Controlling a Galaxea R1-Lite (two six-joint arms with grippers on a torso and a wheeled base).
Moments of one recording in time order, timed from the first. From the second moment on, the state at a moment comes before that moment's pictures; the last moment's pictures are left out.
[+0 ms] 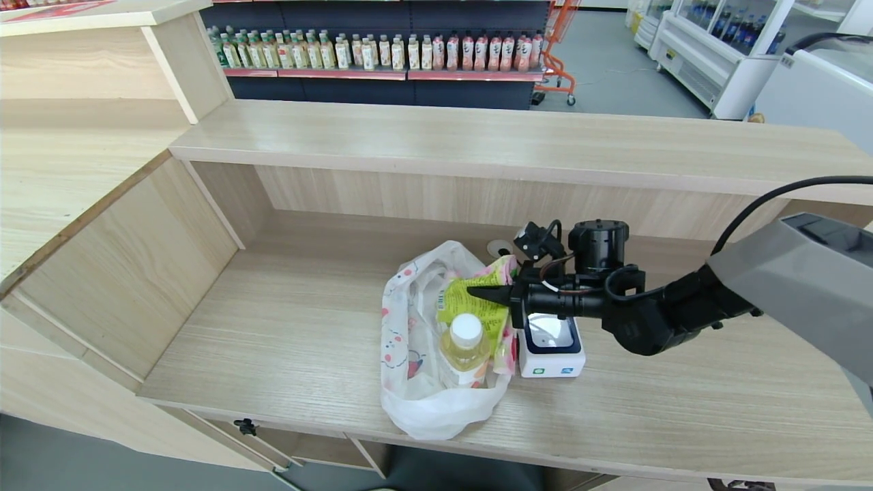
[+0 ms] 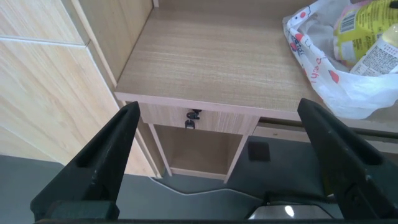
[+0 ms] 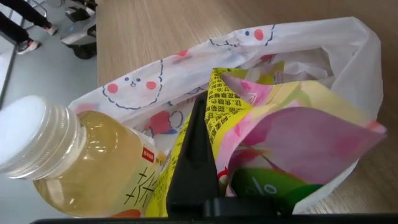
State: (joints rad) left arm 0.00 0.00 0.00 0.00 -0.01 -0.01; right arm 0.40 2.22 -1.21 -0.77 0.76 -0.24
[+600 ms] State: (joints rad) left arm 0.00 0.00 0.00 0.00 -0.01 -0.01; right arm 0.40 2.24 -1.34 -0.75 0.76 -0.15
